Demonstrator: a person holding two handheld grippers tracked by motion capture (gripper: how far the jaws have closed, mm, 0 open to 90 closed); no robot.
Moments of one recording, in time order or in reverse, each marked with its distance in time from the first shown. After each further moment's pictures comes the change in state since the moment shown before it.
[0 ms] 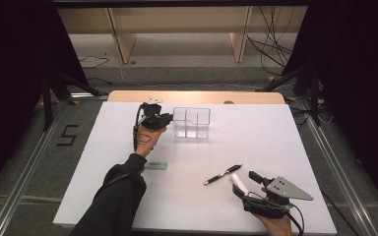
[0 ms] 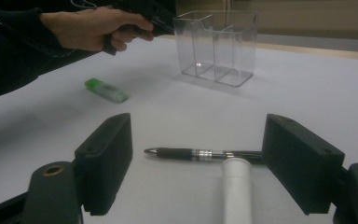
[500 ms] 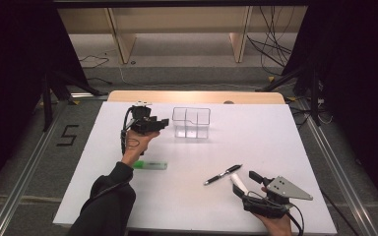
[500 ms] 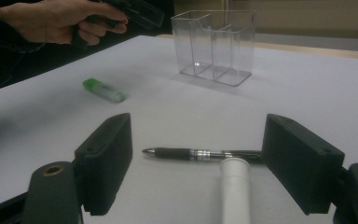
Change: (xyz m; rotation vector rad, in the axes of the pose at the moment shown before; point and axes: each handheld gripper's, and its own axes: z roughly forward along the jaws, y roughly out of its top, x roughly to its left) left arm 0.004 -0.008 -0.041 0.032 -0.035 -0.041; right arm -0.001 0.000 0.001 0.002 -0.008 0.002
